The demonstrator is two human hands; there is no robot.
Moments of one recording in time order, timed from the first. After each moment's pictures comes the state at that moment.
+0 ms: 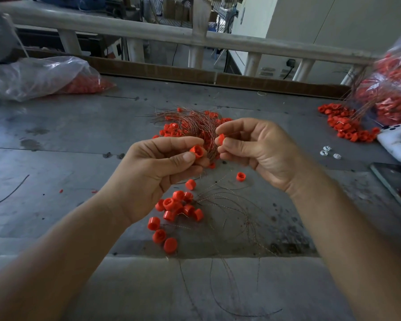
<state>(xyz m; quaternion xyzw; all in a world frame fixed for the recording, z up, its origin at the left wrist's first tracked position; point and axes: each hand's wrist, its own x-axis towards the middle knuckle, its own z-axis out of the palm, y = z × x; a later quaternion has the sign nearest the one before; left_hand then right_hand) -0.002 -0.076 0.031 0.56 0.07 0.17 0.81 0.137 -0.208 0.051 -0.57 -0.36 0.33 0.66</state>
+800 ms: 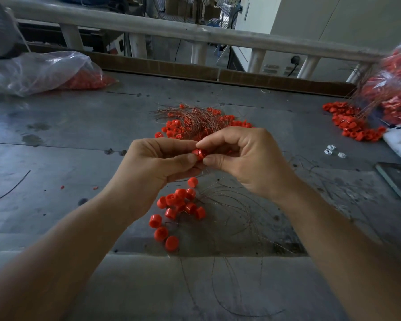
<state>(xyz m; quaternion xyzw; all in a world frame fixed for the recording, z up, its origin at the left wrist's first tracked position) -0.001 -0.079 0.028 0.62 0.13 0.19 0.75 0.109 -0.202 0.044 -0.69 -0.53 0.08 0.48</state>
